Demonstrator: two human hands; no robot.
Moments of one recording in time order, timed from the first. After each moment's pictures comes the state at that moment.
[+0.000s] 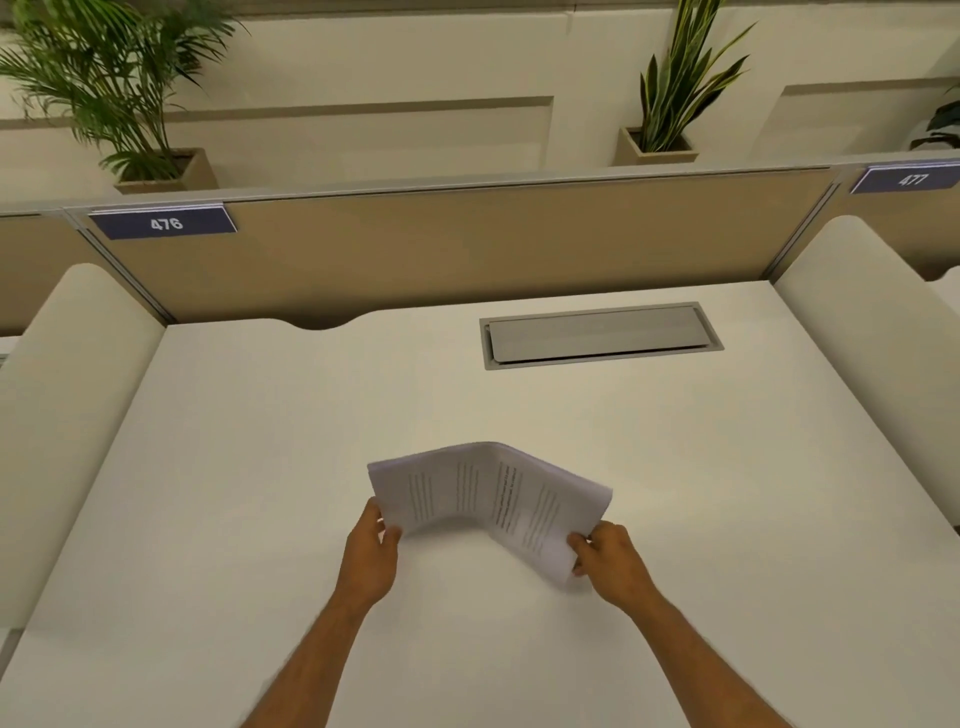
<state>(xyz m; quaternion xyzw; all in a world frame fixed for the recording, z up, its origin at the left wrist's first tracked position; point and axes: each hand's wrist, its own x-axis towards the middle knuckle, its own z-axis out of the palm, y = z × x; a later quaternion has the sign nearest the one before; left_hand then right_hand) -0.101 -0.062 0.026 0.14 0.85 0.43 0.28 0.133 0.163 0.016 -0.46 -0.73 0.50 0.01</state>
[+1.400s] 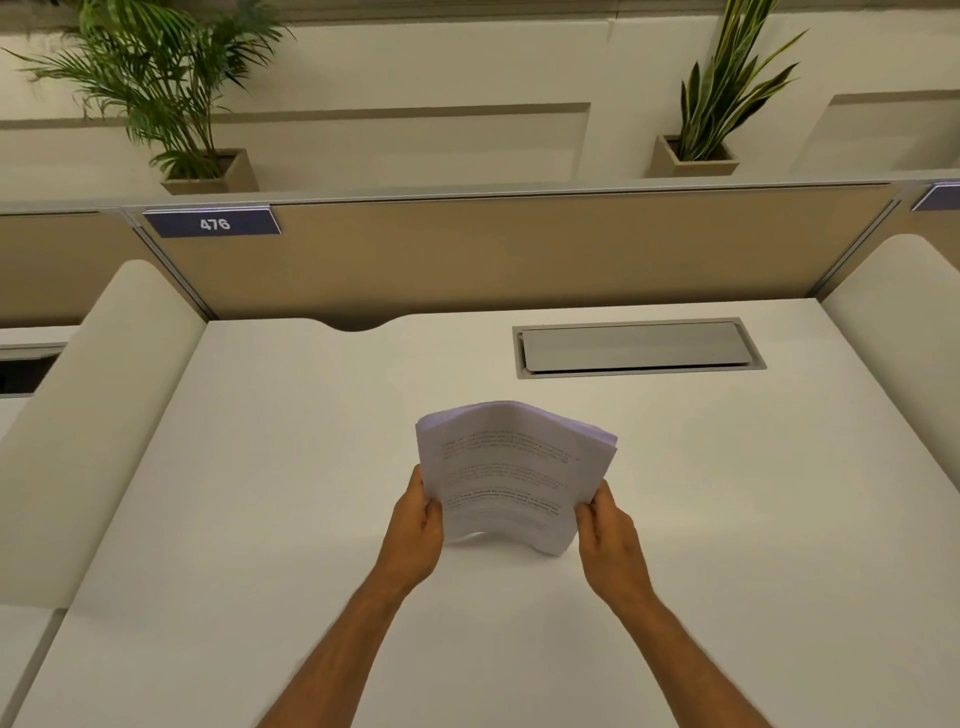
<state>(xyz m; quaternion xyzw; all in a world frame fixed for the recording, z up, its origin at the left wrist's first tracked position) -0.110 -0.036 0.065 0.26 0.78 0.51 0.26 0.076 0.137 0.063 -0.37 -0.79 0.46 0.16</state>
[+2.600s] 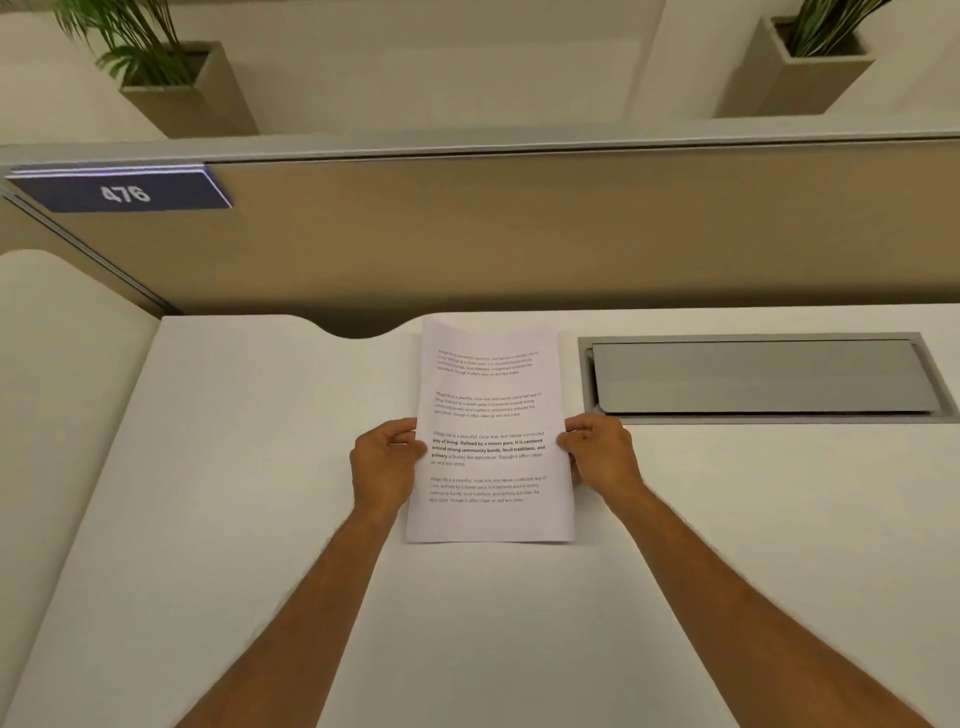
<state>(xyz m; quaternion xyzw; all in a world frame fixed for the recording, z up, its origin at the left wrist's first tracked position) -0.353 0.067 -0.020 -0.05 0.82 0.51 0.26 -0.191 0.283 -0.012 -0.51 -0.65 0.56 0.02</state>
